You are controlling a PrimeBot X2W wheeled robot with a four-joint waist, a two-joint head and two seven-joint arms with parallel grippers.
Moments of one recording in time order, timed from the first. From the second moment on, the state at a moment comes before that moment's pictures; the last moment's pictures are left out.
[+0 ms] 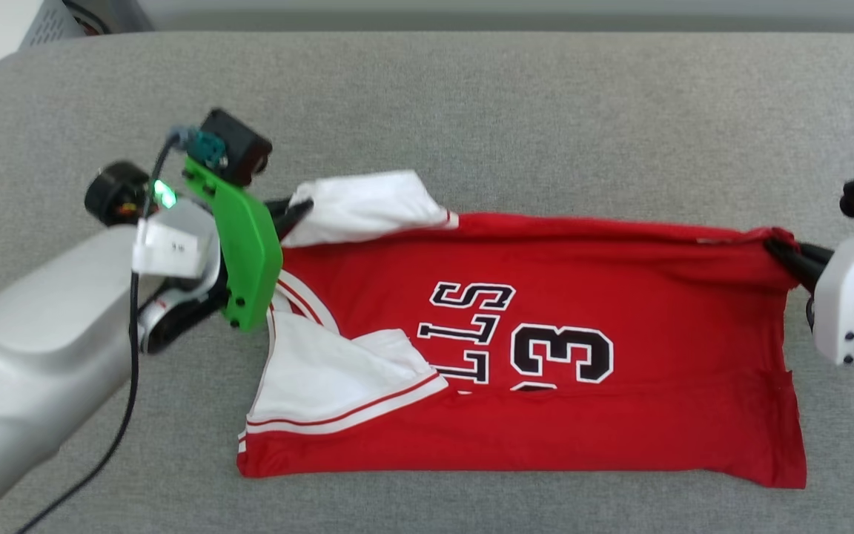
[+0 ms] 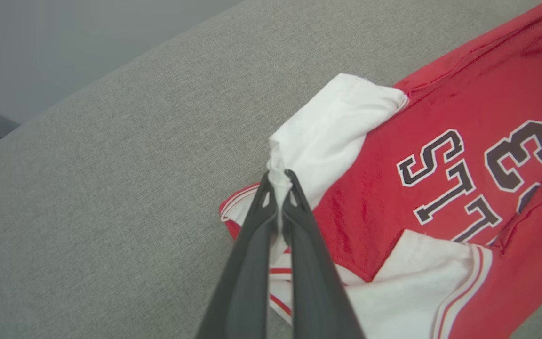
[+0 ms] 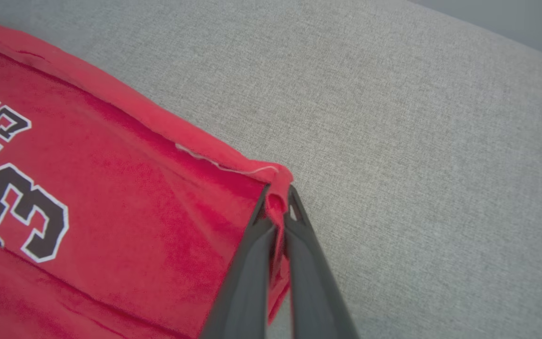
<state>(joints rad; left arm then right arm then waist) -1.09 0.70 -1.28 0.33 -1.11 -0.11 0.19 -0.65 -0.77 0.73 0.35 0.89 0.13 0.27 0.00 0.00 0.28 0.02</state>
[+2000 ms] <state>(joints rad) -0.45 0.69 -0.95 0.16 -0.89 0.38 -0.26 0.07 -0.68 0.03 -0.03 0.90 0.13 0.40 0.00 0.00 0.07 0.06</state>
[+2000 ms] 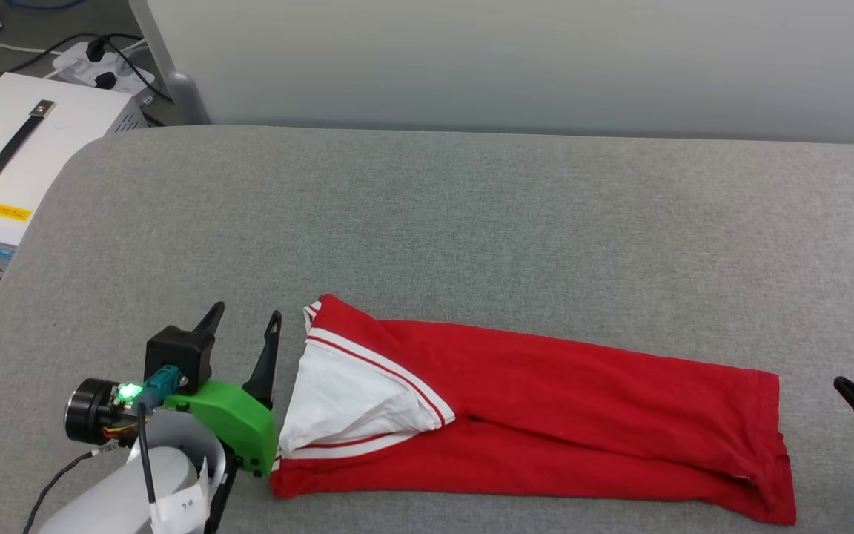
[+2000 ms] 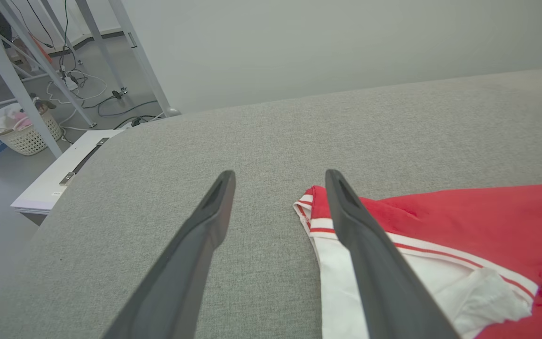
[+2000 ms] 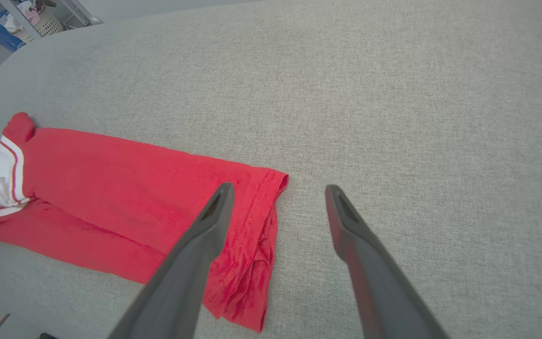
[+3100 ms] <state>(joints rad) -0.11 0.27 -0.32 0.10 -0.26 0.25 -0.26 -0.10 -0.56 0.20 0.32 0.96 0.13 0.58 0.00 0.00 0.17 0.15</state>
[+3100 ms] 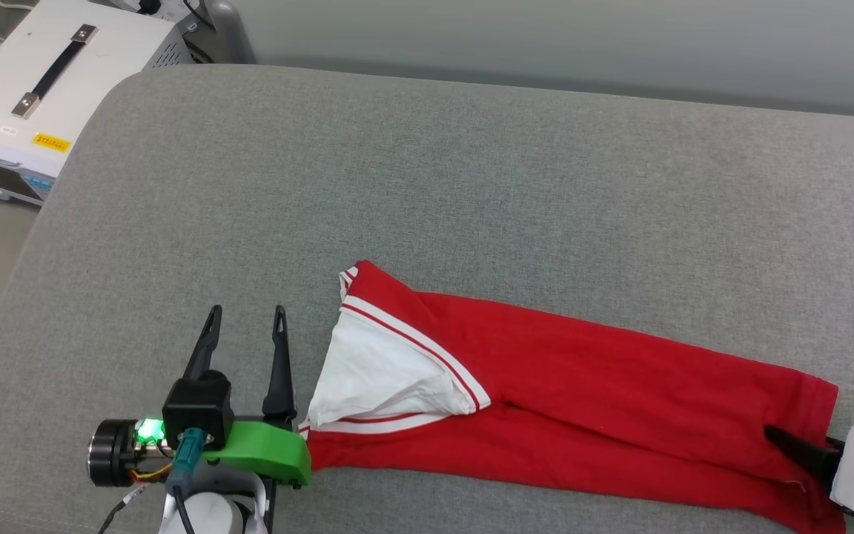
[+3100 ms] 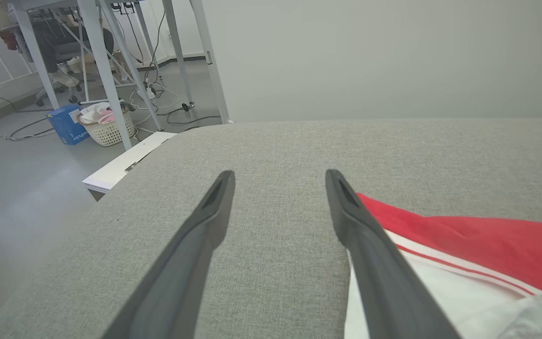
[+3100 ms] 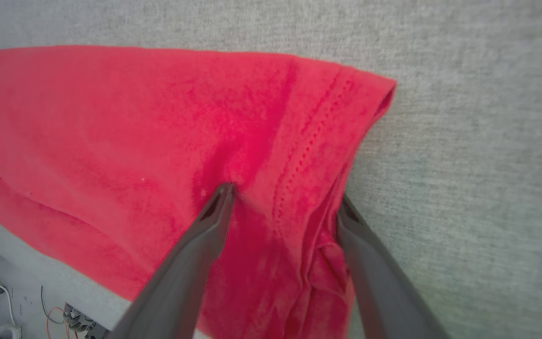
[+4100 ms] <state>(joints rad) 0.01 0.15 -0.19 0.08 -0.08 0.07 -0.26 -0.03 -0.78 0.17 0.34 1.03 0.13 0.49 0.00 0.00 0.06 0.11</state>
